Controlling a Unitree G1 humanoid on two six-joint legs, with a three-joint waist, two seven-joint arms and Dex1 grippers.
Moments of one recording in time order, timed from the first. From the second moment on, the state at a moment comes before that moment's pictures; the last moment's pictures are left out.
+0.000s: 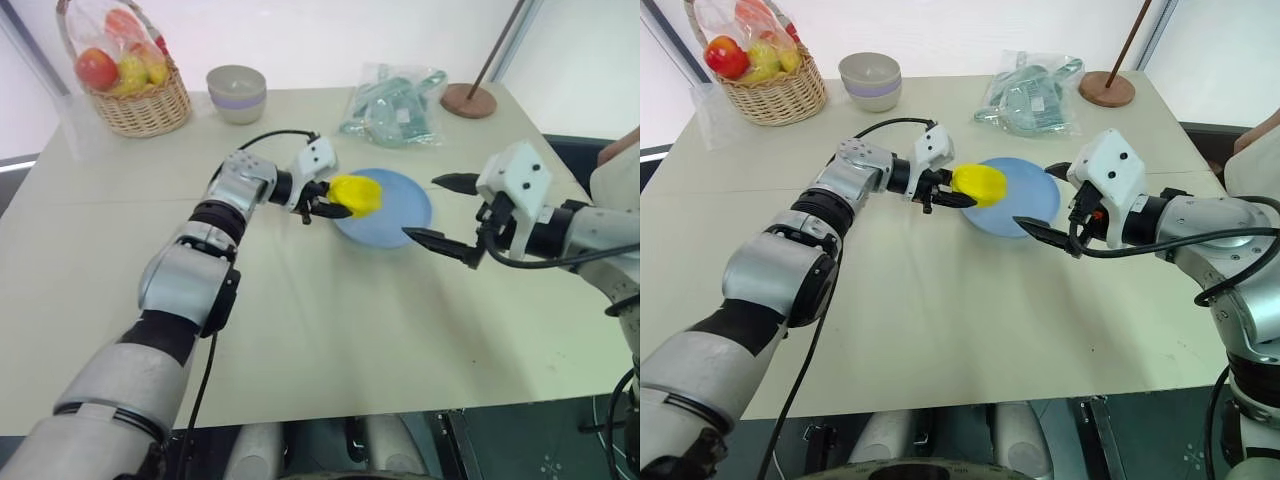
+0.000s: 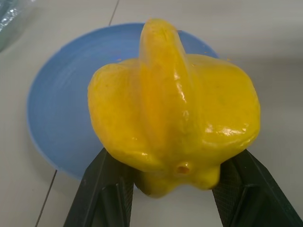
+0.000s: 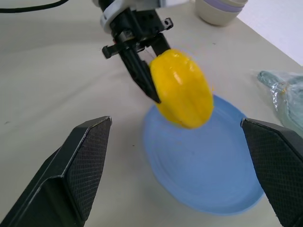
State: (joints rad) left arm -1.34 0.19 -0.18 1.32 0.08 -0.11 -1.19; right arm -0.43 -0.92 -0.17 -0.57 0.57 0.85 0.72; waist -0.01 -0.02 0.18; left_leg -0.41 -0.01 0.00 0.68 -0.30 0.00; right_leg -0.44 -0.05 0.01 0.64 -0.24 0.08
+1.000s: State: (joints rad) left arm -1.01 0.50 0.07 0.71 -0.19 0.18 -1.34; right arm -0.45 -0.92 -0.12 -0.51 0.54 0.79 0.73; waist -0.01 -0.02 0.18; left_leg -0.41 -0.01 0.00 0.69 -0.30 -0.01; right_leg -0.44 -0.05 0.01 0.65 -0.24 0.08
